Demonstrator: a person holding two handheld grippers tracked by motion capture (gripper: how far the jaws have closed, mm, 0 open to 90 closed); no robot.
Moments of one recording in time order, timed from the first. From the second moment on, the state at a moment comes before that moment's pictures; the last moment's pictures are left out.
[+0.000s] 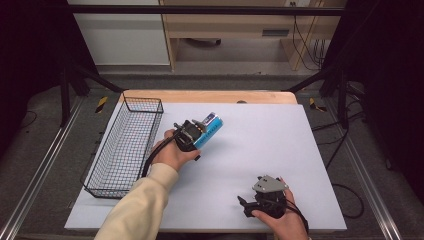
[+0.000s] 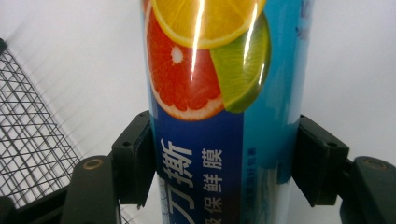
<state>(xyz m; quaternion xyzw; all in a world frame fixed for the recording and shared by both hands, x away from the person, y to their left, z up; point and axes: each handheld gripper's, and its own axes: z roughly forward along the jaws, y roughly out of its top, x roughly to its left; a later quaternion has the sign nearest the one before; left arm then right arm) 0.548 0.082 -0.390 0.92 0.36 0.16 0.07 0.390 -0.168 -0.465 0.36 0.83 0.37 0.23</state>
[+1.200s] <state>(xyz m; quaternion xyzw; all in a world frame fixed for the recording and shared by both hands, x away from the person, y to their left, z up) 0.530 0.087 -0.323 0.91 0.35 0.19 0.09 0.391 -0.170 -0.465 0.37 0.82 0.37 0.23</state>
